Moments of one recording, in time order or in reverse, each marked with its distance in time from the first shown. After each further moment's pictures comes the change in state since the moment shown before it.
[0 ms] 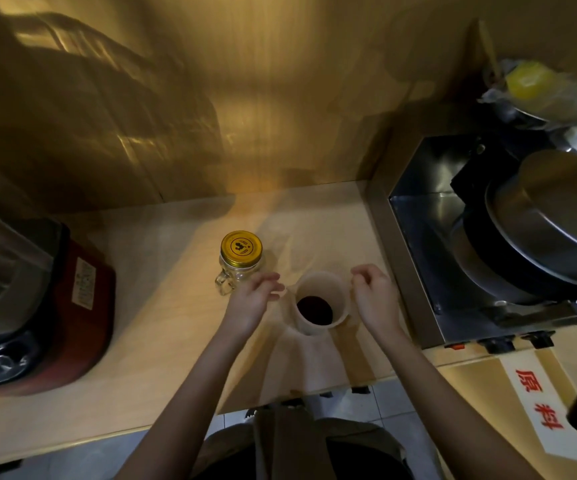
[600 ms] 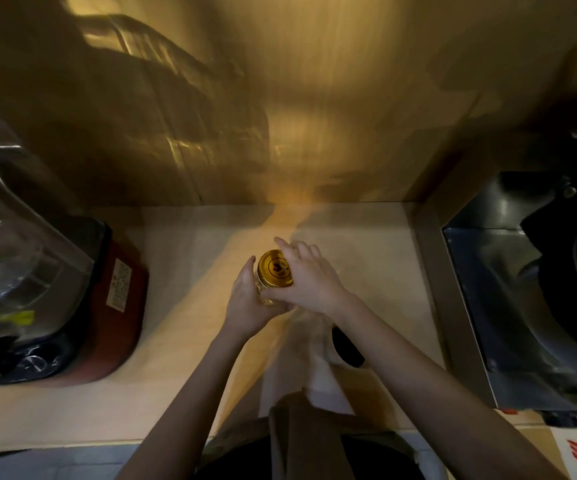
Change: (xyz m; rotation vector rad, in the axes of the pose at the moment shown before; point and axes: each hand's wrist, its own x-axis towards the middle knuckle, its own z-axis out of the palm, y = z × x) left_hand 0.069 -0.040 -0.052 0.456 0.145 0.154; right_hand 0.039 -0.113 0.100 -0.553 -0.585 -0.564
